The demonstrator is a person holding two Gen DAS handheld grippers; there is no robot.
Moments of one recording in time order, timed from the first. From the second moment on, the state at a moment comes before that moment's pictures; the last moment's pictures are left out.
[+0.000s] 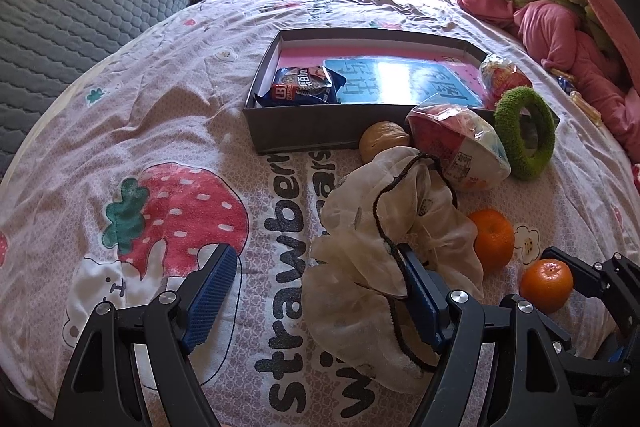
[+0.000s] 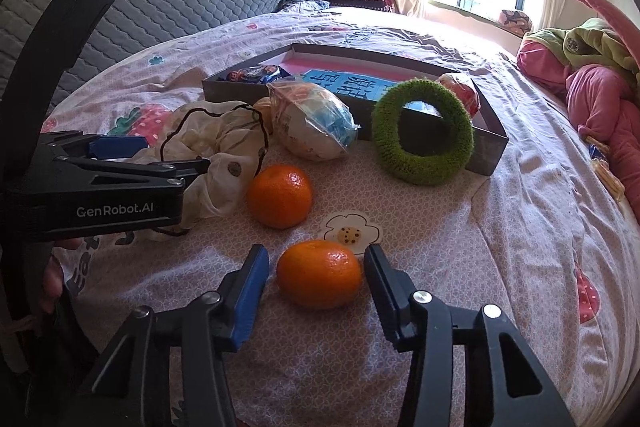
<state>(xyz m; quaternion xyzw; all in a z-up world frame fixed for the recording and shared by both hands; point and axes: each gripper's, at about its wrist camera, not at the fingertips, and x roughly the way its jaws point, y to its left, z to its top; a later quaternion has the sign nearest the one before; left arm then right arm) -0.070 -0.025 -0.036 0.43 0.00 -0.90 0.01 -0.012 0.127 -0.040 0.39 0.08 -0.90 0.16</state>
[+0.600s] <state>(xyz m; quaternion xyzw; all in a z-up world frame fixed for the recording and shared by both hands) -0.069 -0.019 -0.034 0.43 -0.01 -0.90 -0.02 -0.012 0.132 -0.040 0.38 0.07 -0.91 0.17</state>
